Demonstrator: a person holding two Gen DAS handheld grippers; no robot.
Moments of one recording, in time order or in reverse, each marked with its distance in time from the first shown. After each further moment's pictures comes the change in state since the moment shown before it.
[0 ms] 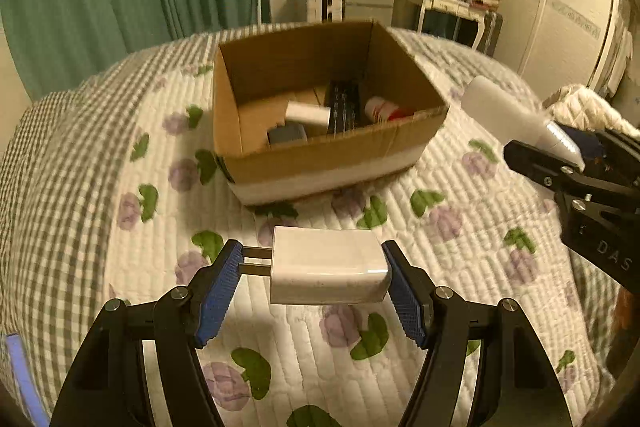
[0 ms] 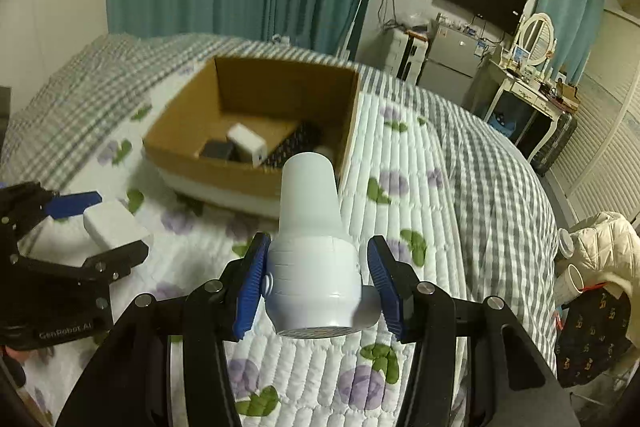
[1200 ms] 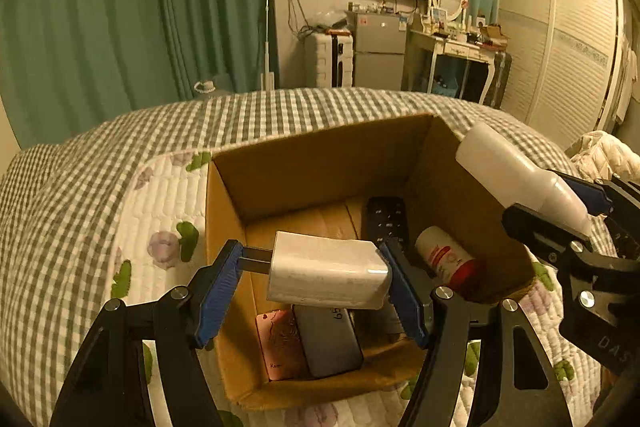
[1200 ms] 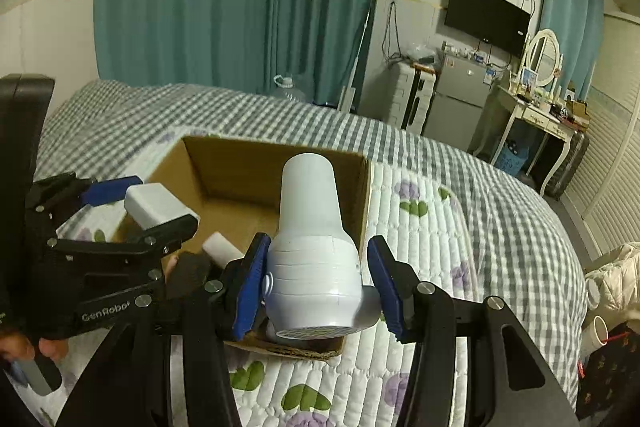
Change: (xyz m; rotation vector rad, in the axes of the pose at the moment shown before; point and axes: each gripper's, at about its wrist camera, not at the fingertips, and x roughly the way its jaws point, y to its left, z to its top) left arm 0.091 0.030 0.109 -0.006 -0.156 0.028; right arm 0.091 -0.004 0.087 0.005 -0.112 0.042
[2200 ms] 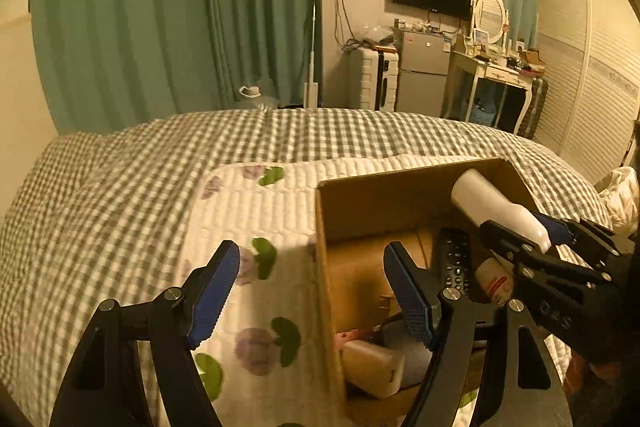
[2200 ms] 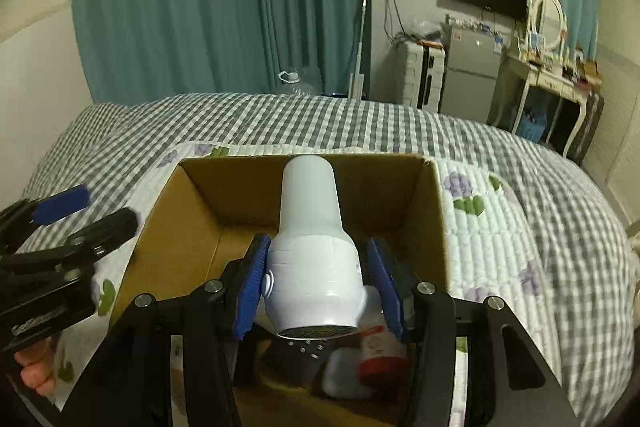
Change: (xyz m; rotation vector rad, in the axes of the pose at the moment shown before) left arm -0.023 0.064 0.016 -0.088 -0.049 0.116; right arm 0.065 0.021 0.024 0.148 0.028 0.064
